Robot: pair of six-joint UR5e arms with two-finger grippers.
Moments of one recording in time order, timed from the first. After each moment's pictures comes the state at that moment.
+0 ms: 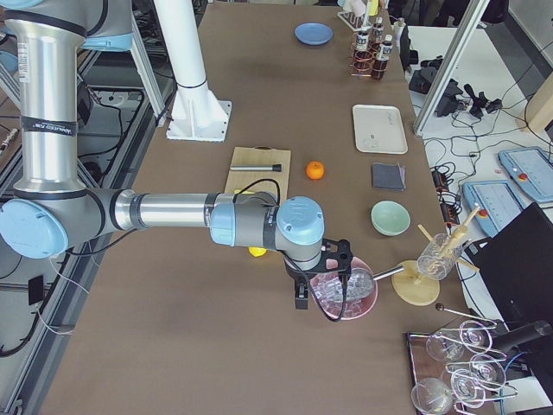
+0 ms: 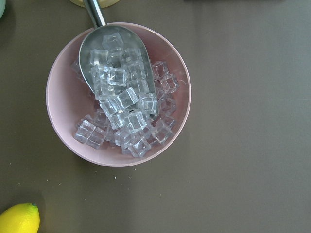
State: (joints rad) left arm -1.60 -1.49 -1.71 -1.67 -2.36 0.13; right arm 1.70 -1.64 1.71 -1.64 2.36 -0.07
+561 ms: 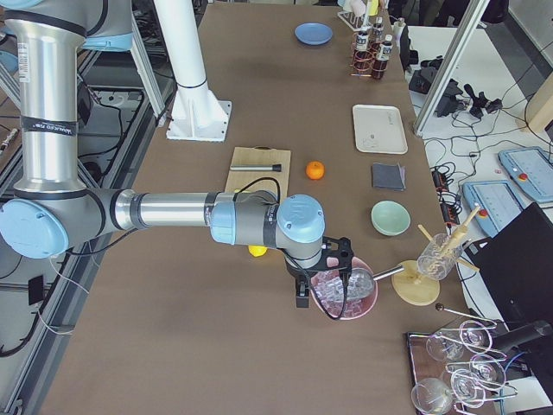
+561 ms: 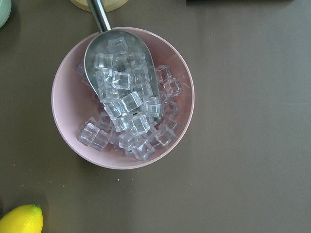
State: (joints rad) left arm -1.60 -1.50 -1.72 -1.72 -2.37 0.16; right arm 1.70 -1.64 1.72 -1.64 2.37 -0.06
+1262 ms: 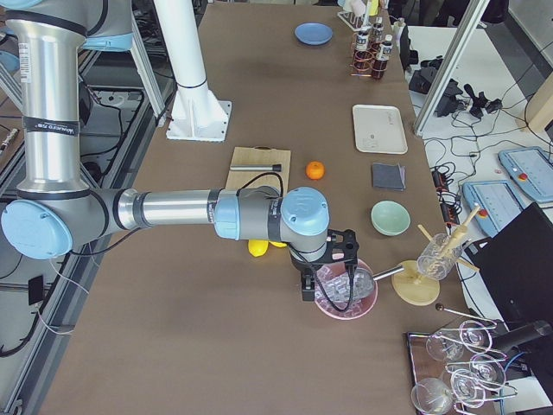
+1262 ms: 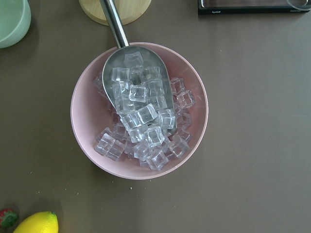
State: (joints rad) left arm -1.60 -1.52 -1.68 -1.78 -2.37 0.14; right arm 1.70 -1.62 1.74 -1.64 2.39 -0.03
